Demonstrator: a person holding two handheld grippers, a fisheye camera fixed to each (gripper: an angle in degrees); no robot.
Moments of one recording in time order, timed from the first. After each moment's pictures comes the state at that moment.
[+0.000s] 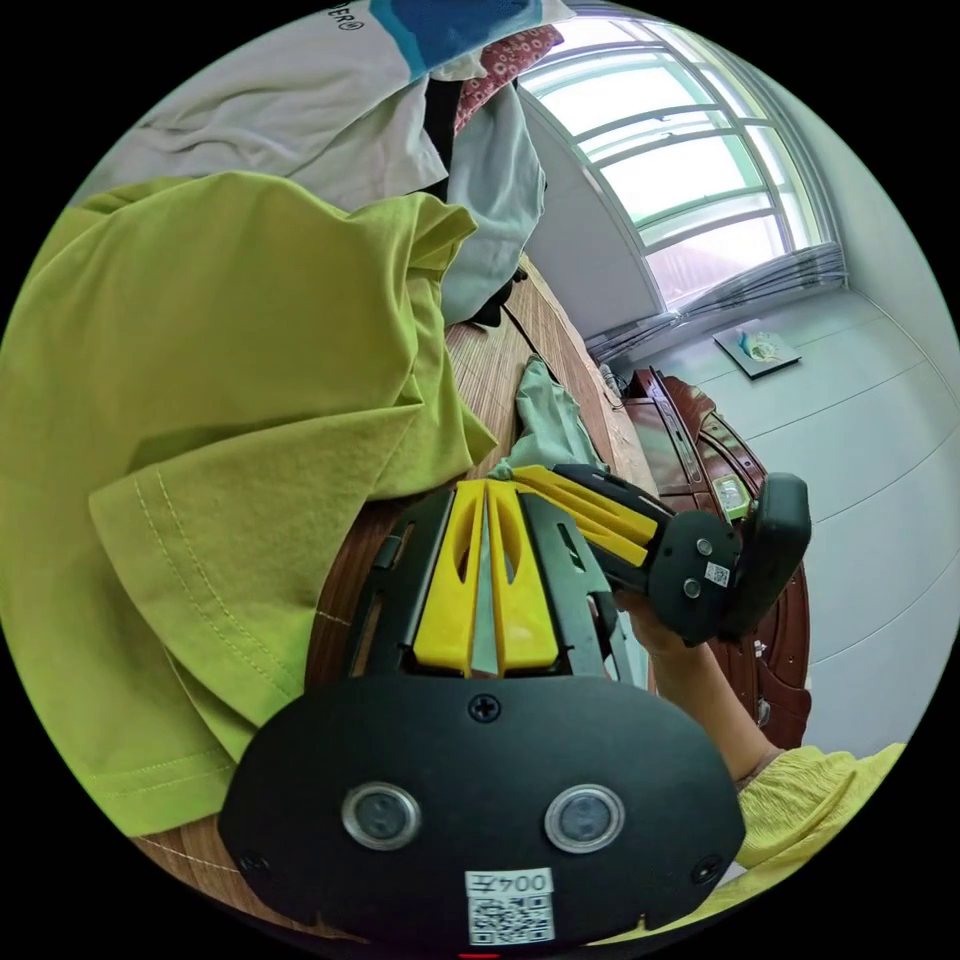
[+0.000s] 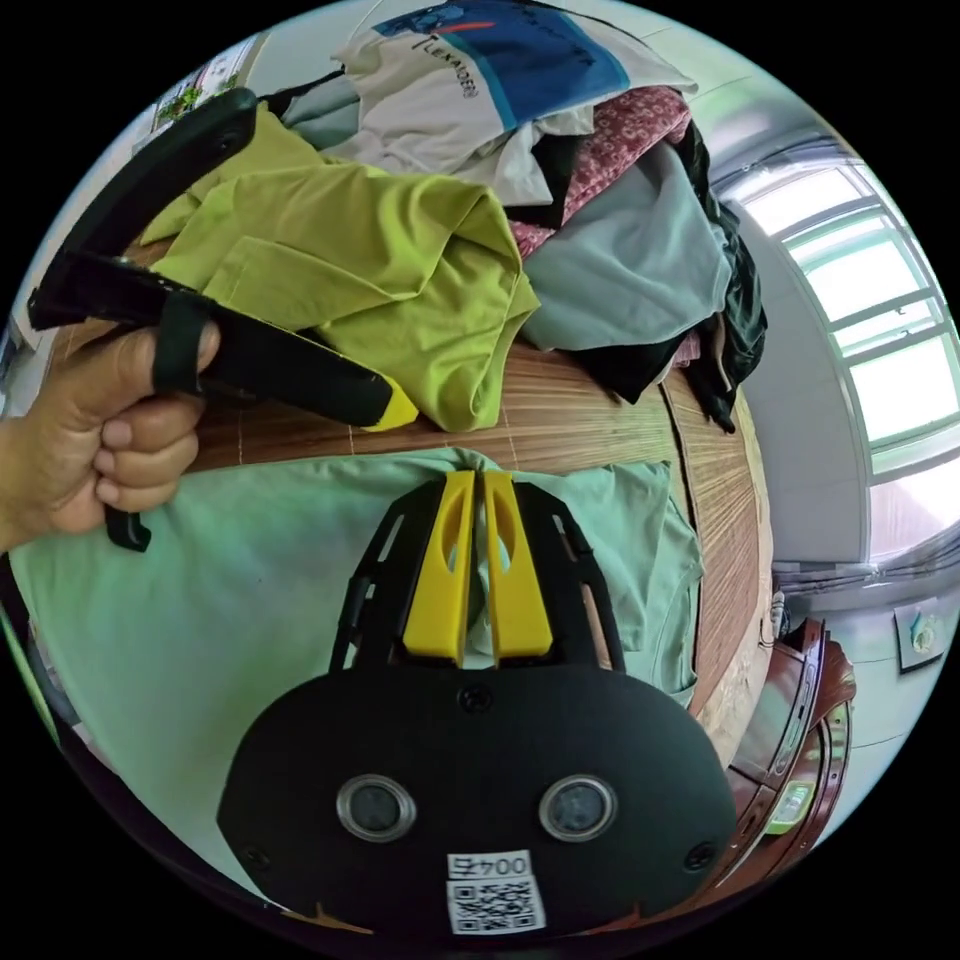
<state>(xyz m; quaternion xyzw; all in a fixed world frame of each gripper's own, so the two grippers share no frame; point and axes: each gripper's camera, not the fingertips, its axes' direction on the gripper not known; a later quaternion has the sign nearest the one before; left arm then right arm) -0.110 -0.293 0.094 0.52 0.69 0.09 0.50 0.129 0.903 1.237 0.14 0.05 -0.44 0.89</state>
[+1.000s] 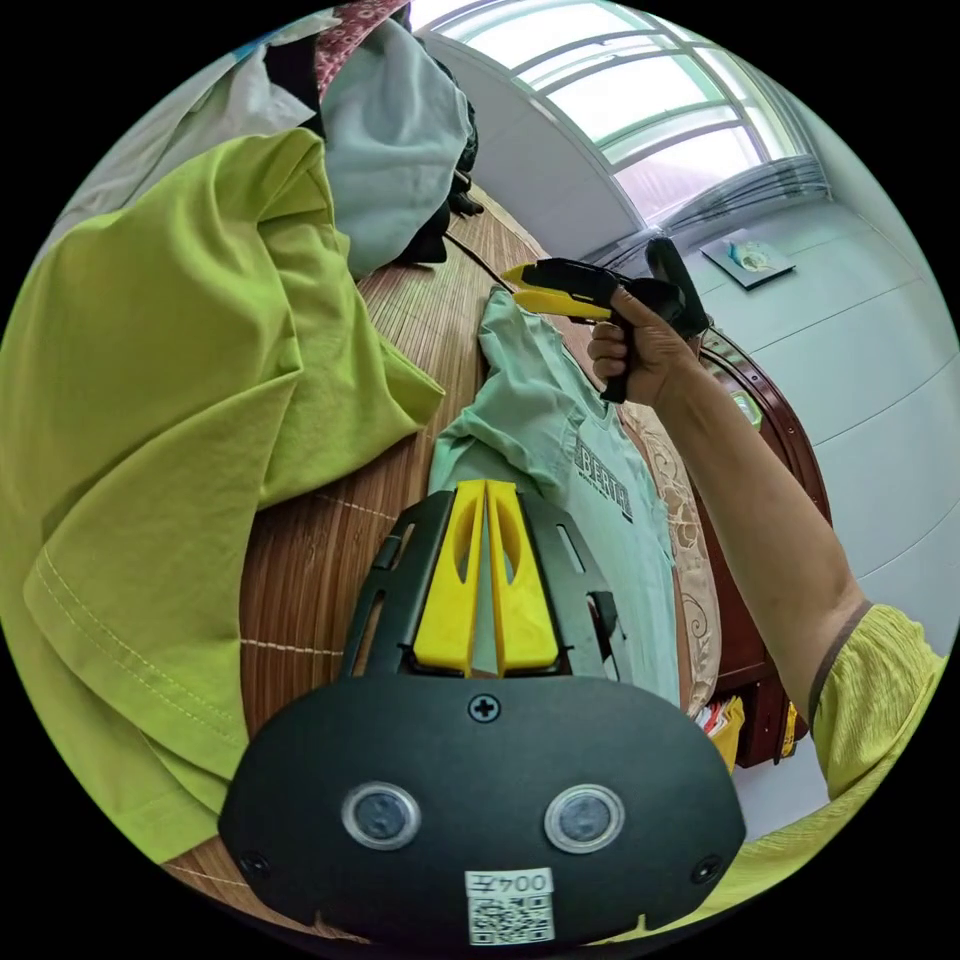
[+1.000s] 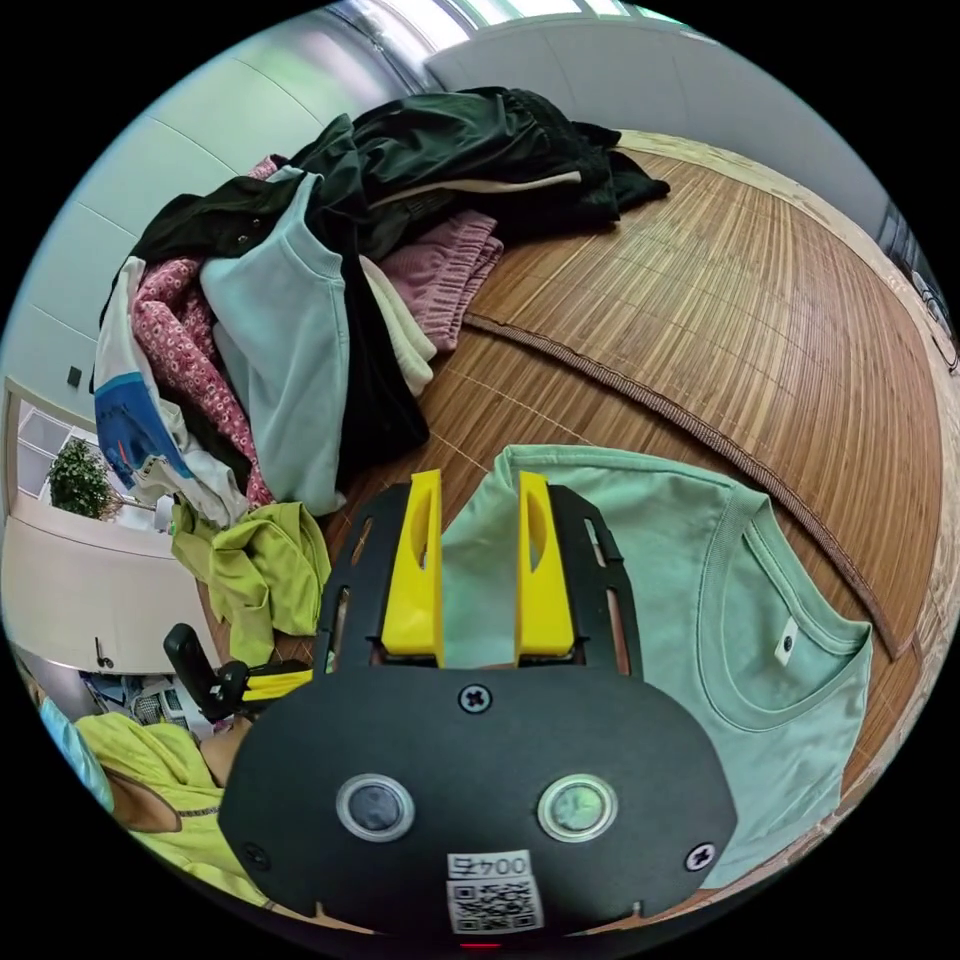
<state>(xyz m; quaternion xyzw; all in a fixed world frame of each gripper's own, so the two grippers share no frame) -0.066 -0.293 0.040 0.54 0.62 0.18 0.54 0.446 0.515 1.292 0.01 -0.29 -0.10 0.95</state>
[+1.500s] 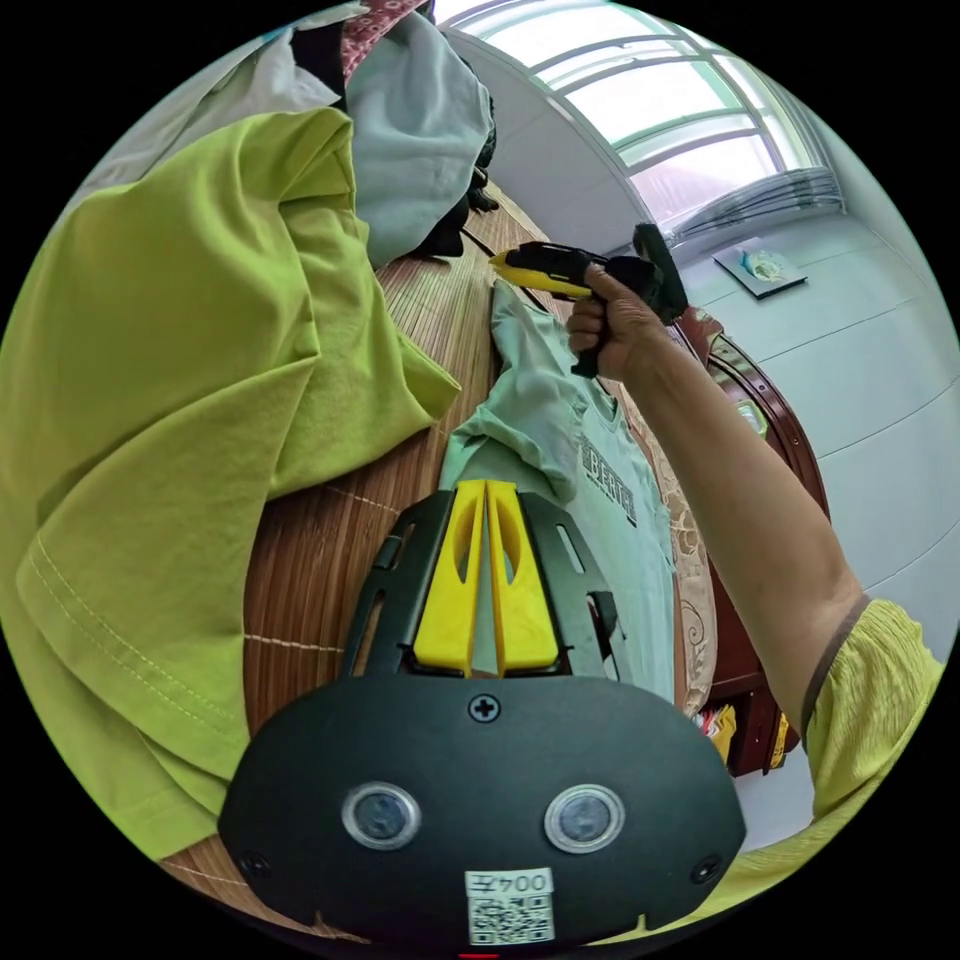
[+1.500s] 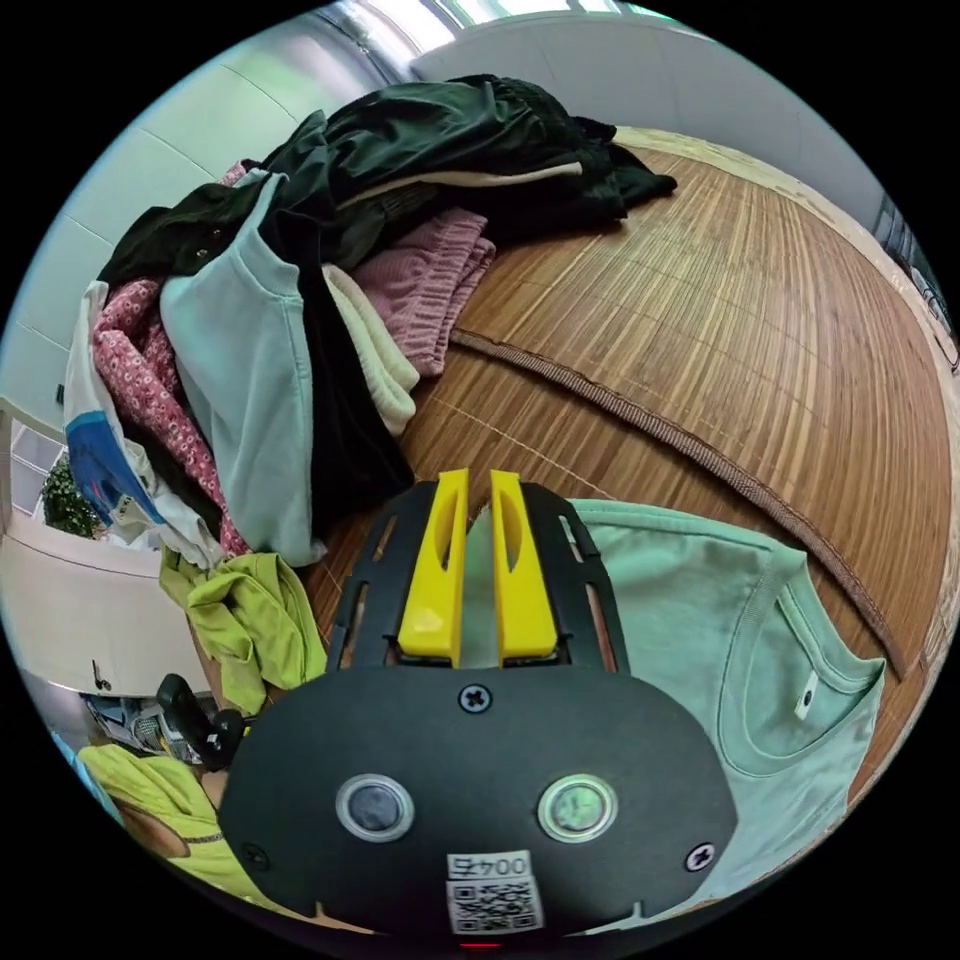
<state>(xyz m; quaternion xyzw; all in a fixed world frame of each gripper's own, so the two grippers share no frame) -0.088 -0.333 0.049 0.52 0.63 0.17 0.55 0.424 0.460 1.289 0.05 -0.29 -0.07 0.95</state>
